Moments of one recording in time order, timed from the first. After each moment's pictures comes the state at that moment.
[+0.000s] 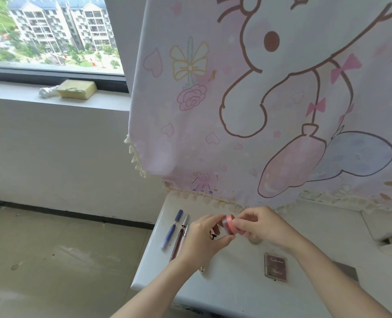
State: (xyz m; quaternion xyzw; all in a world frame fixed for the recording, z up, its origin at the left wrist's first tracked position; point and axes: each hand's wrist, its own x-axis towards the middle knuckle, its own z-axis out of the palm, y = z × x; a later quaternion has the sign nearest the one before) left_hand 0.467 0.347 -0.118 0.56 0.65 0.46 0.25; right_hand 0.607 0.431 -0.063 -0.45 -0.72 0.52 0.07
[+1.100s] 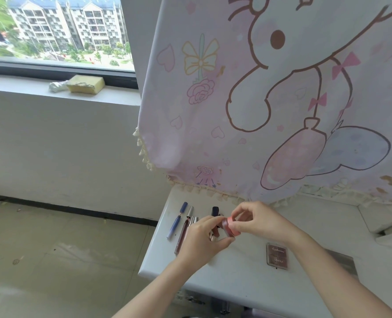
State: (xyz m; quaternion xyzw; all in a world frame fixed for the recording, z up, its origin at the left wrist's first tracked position) left_hand 0.462 0.309 -0.118 0.59 0.64 0.44 0.24; right_hand 0.593 0.399 -0.052 -0.44 -0.78 0.44 0.02
